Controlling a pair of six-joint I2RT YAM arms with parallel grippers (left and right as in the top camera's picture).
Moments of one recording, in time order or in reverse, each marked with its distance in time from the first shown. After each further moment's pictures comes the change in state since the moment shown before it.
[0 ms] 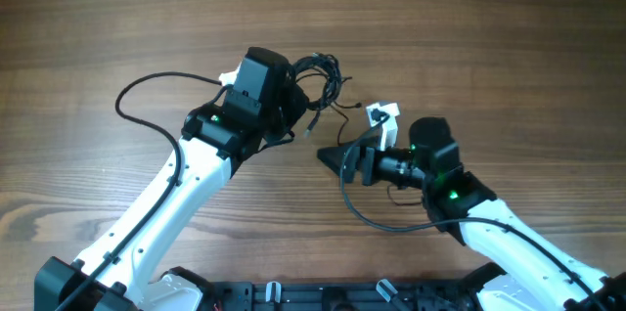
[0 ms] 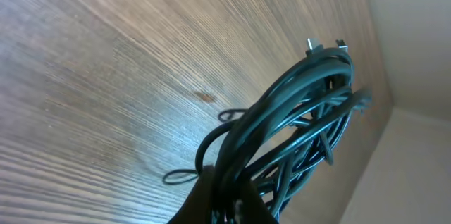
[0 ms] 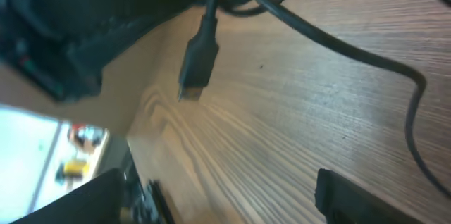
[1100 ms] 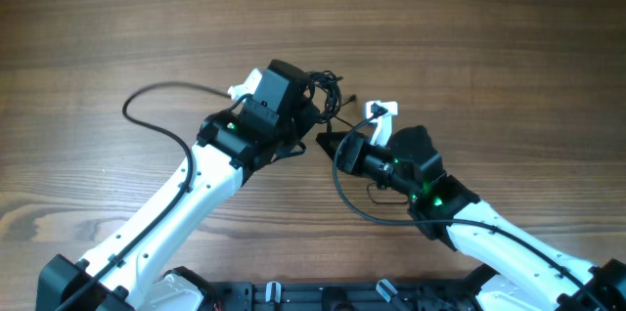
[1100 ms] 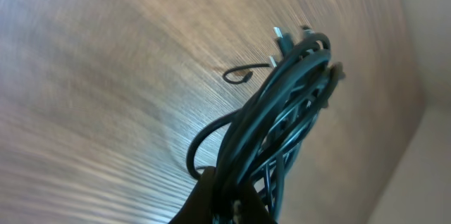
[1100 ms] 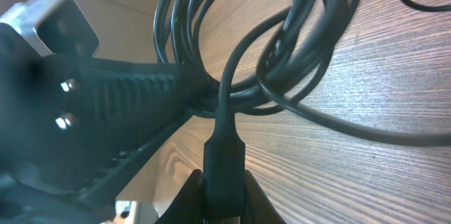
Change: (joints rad) left arm -0.093 0.000 0.000 -0.060 -0.089 0.019; right arm 0.114 0.034 0.000 0.138 0.257 0.327
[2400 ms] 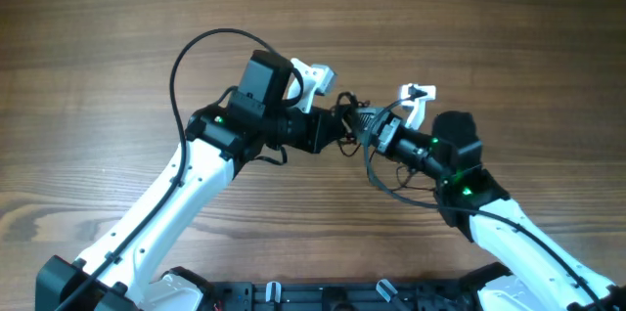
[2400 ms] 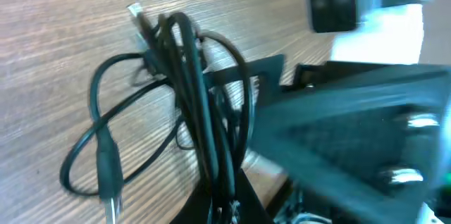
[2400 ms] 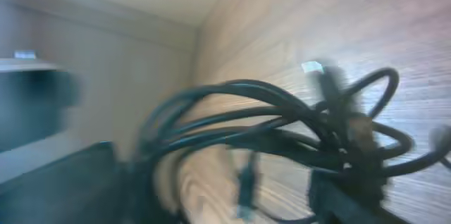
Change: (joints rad) left arm 0.083 0.002 0.000 0.035 0.618 0.892; right arm -0.261 -0.065 -0.006 -0.008 -0.211 -0.018
